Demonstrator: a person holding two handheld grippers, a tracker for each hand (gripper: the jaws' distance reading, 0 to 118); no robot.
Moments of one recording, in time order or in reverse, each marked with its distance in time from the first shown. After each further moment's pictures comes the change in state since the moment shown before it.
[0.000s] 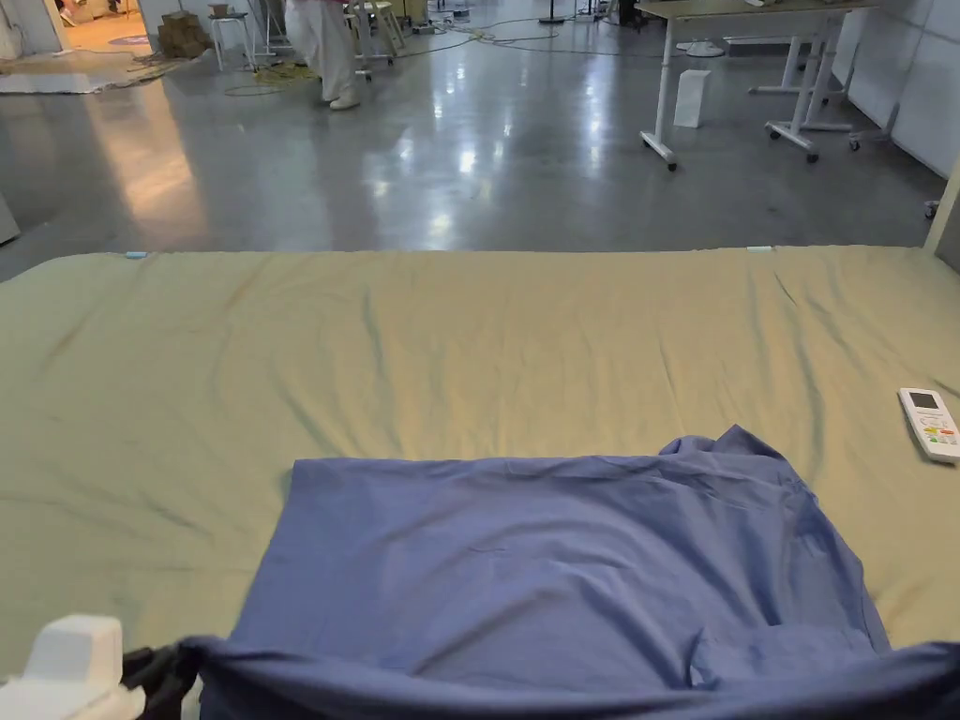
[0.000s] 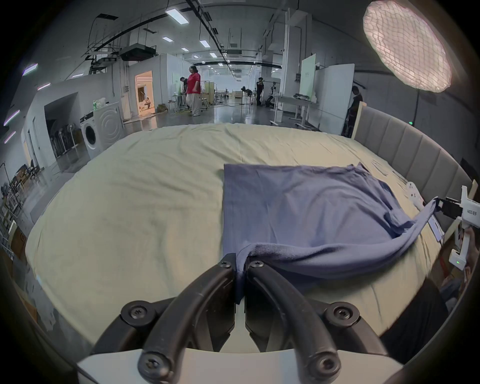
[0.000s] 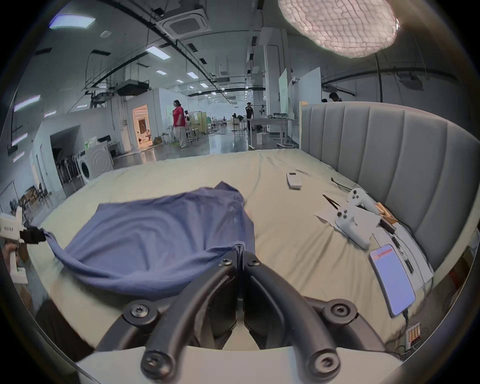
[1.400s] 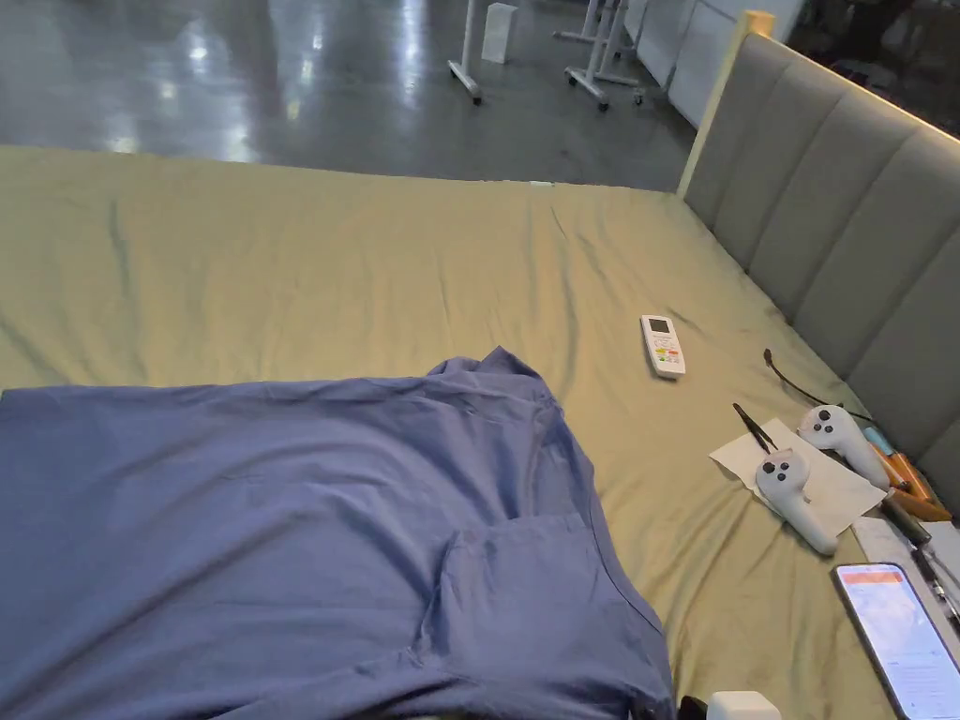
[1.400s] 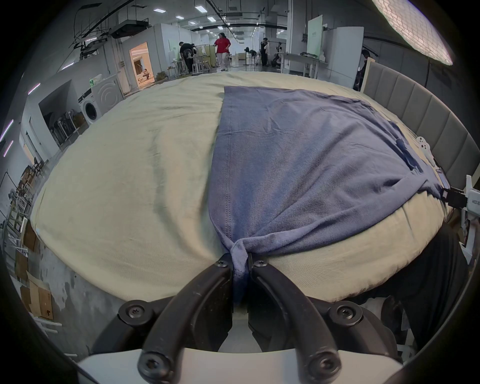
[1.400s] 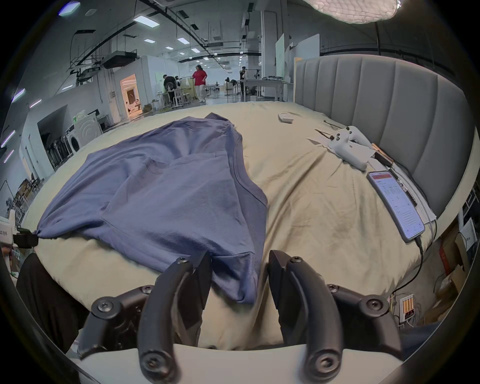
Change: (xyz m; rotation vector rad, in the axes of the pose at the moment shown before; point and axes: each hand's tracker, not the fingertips) left arm 0.038 -0.118 0.031 -0.258 0.056 -0.033; right arm 0.008 -0.125 0.021 -0.242 -0.045 0.023
